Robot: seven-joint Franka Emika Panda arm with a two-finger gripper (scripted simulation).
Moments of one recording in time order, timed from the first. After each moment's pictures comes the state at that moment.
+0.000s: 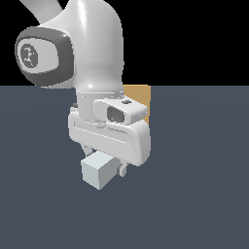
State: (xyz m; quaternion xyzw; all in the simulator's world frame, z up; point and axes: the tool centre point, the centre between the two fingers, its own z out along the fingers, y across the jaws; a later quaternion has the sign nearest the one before) arm -0.045 -0.057 0.026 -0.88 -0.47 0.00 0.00
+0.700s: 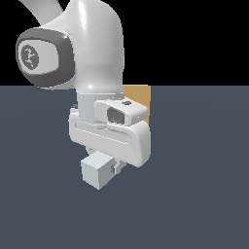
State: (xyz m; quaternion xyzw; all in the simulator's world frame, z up) arm -0.044 -0.057 0.025 -0.88 -0.47 0.00 0.00
